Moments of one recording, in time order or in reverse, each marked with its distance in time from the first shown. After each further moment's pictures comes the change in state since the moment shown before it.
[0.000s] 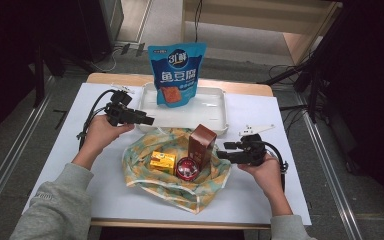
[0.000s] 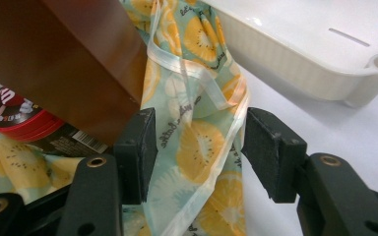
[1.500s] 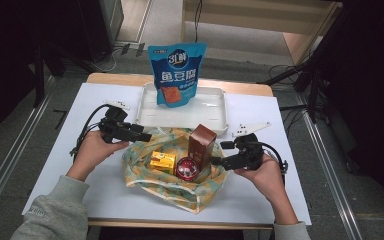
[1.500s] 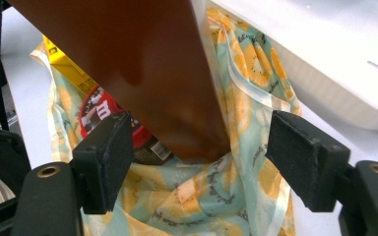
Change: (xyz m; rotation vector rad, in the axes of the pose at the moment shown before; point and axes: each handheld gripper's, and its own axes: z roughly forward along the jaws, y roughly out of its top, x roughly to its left) left arm -0.028 -0.035 -0.014 -0.004 -0.061 0.045; right arm 0.049 0.029 -0.020 0.040 0.021 -0.061
